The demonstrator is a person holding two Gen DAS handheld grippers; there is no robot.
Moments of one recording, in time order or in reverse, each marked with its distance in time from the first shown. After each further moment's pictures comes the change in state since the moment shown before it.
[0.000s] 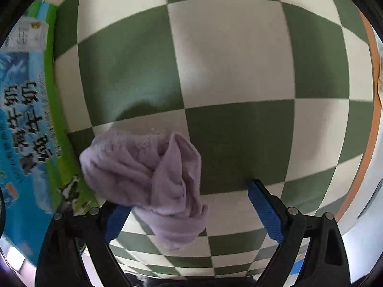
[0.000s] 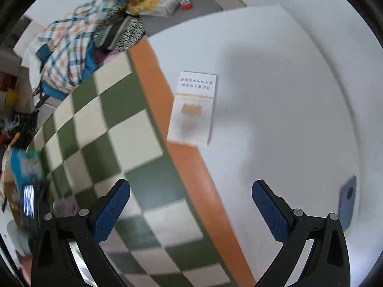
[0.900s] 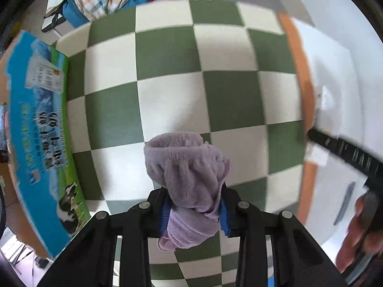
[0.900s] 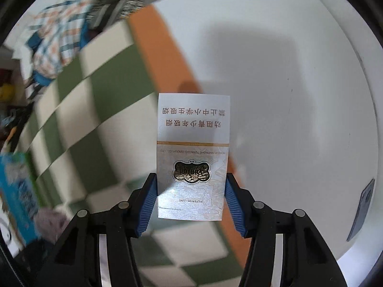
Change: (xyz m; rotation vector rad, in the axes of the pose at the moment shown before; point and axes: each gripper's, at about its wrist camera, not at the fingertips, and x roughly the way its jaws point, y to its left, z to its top) left arm -0.076 -0.016 -0.050 0.060 -0.293 -0.153; right arm 0.072 0.051 0.009 -0.031 0.075 0.010
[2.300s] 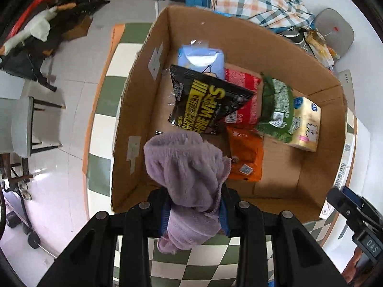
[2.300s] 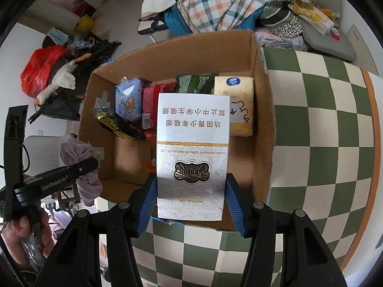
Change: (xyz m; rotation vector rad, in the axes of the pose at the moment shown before) left arm -0.105 0.398 -0.079 -0.341 -0.101 -0.003; right arm -0.078 0.397 -0.226 -0.446 -0.031 0.209
